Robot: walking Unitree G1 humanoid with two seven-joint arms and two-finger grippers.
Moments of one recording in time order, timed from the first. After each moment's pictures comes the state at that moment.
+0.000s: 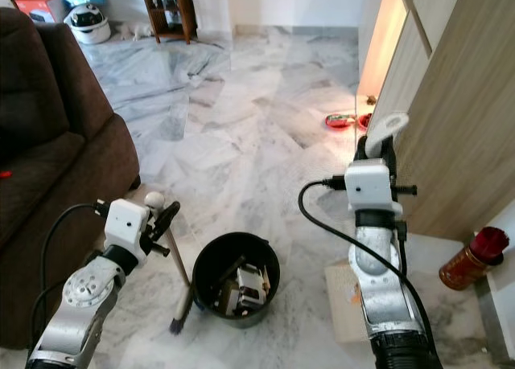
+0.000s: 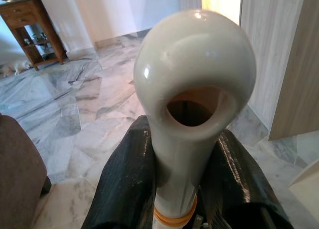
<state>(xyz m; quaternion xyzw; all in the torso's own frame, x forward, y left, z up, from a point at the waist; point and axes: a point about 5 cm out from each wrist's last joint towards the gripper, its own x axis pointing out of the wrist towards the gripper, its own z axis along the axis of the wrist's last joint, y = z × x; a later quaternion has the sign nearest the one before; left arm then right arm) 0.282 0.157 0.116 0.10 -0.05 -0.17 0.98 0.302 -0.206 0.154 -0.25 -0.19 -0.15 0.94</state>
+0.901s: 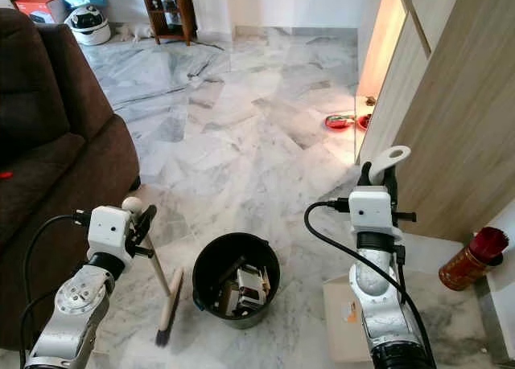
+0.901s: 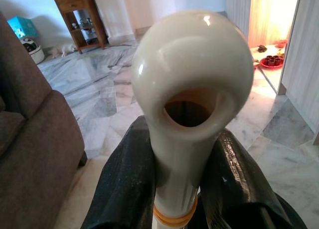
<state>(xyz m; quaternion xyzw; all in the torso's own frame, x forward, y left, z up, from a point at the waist) 0.280 0.180 0.102 0.10 -0.03 -0.07 0.99 0.298 -0.216 0.124 -0.23 -0.15 -0.16 0.95</state>
